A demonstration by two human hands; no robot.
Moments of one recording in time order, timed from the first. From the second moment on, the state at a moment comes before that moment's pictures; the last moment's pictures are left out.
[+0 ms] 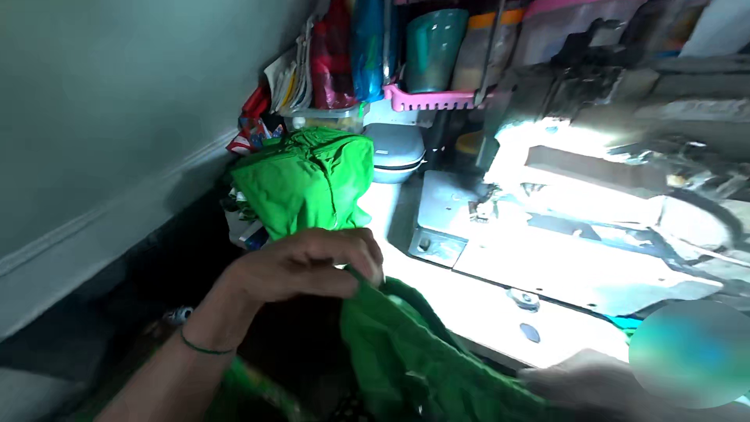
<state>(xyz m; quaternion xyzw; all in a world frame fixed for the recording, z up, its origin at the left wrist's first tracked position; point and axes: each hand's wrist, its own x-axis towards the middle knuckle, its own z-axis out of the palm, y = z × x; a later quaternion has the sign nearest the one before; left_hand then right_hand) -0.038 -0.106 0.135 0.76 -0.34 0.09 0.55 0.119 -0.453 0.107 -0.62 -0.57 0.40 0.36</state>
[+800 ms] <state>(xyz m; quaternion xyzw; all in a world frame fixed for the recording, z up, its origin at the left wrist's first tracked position) -0.410 -0.124 0.163 0.84 0.08 0.06 0.53 -0.068 -0.303 0.021 -0.50 -0.78 0.34 0.19</state>
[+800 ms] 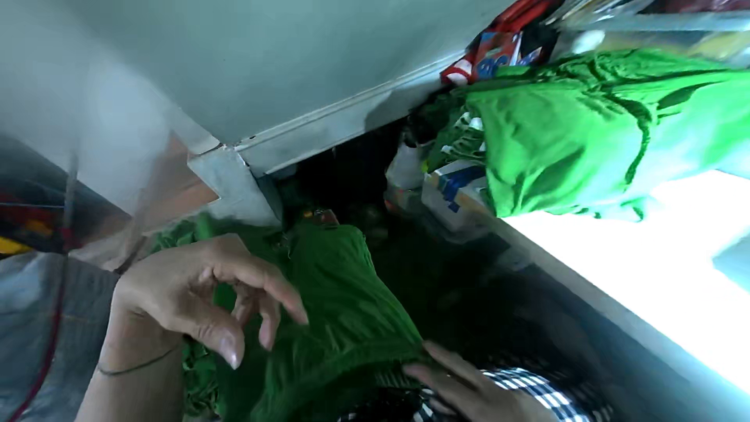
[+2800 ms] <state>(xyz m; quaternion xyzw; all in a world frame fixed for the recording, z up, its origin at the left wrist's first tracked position) -0.057 -0.166 0.137 0.92 -0.19 0.00 0.35 0.076 -0.411 0.111 -0.64 -0.53 0.21 0.52</state>
